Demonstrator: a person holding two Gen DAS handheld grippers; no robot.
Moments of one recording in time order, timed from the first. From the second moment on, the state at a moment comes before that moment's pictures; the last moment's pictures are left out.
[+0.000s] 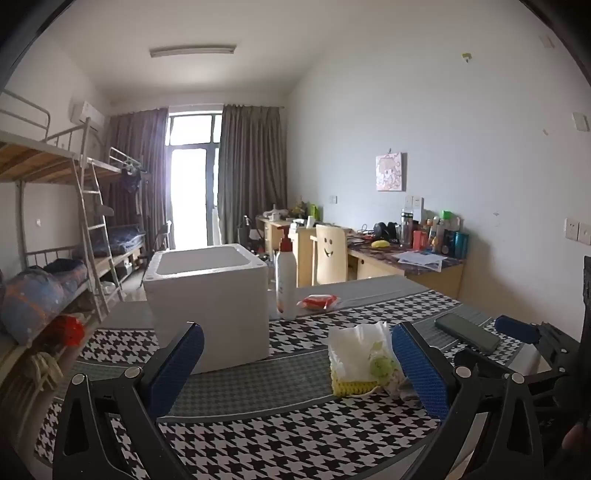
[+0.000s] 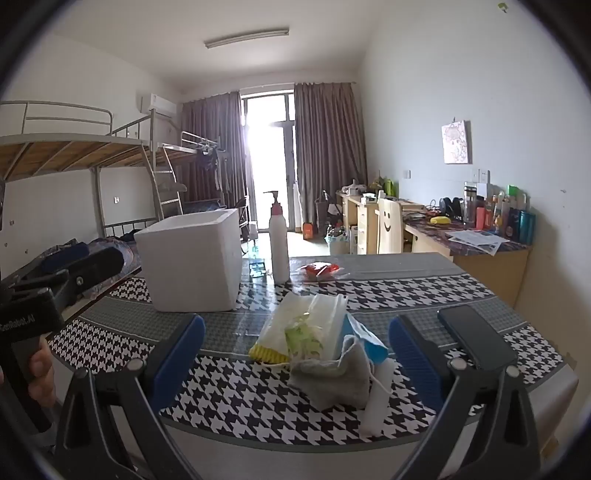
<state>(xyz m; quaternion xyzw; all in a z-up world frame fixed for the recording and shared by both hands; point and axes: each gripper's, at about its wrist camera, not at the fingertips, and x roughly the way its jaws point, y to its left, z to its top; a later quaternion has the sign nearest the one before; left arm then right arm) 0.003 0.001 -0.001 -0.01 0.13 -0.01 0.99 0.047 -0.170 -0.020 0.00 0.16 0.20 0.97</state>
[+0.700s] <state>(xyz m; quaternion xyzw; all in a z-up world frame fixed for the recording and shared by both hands) 0.000 0.000 -0.002 -0.01 0.12 0.00 0.99 0.042 -0.171 -0.015 -0.01 0.15 0.20 0.97</state>
